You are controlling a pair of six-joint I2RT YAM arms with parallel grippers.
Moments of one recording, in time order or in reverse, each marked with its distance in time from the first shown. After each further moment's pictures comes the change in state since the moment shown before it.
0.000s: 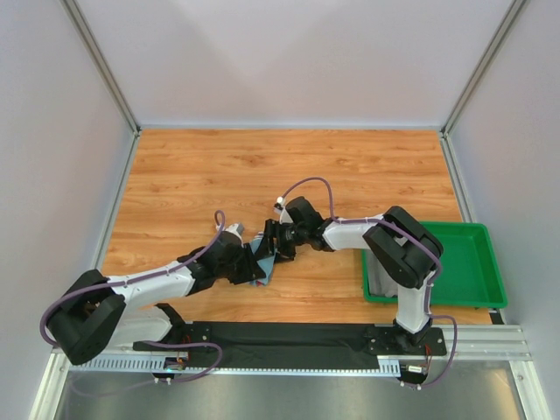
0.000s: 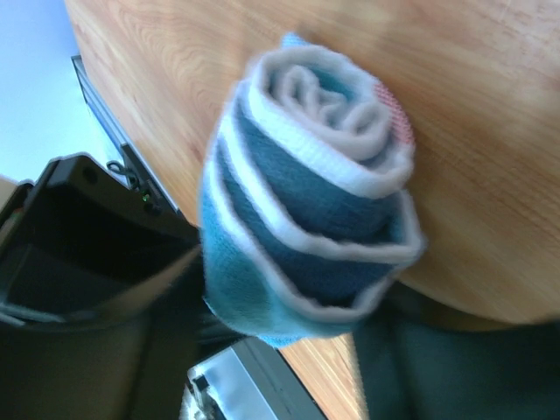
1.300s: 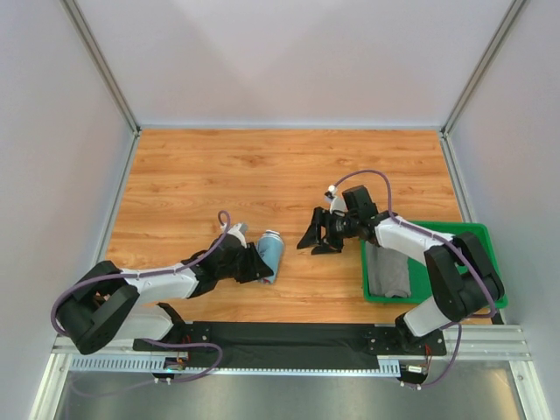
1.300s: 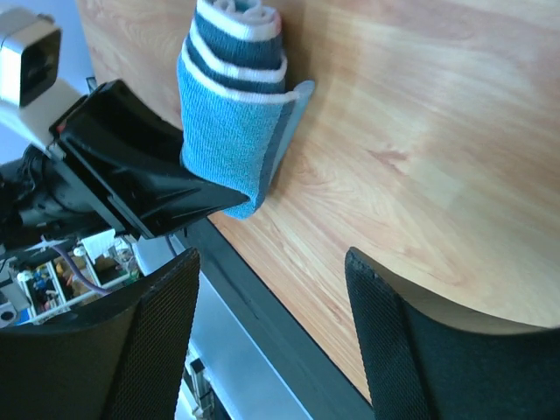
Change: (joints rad) left arm -0.019 0.082 -0.045 0.237 0.040 0.002; right arm -0.331 -0.380 -0.175 -0.335 -0.111 -0.249
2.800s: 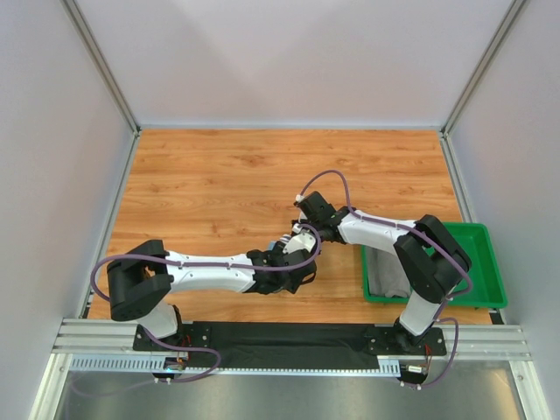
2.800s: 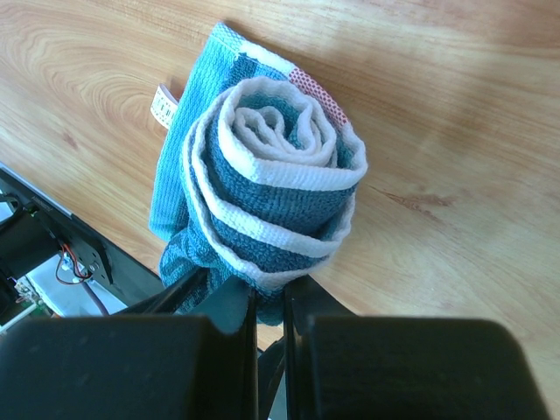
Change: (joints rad) left arm -0.472 0.326 0.585 -0.600 -0.626 0.367; right arm 0.275 0.200 0.207 -0.173 0.354 0.054
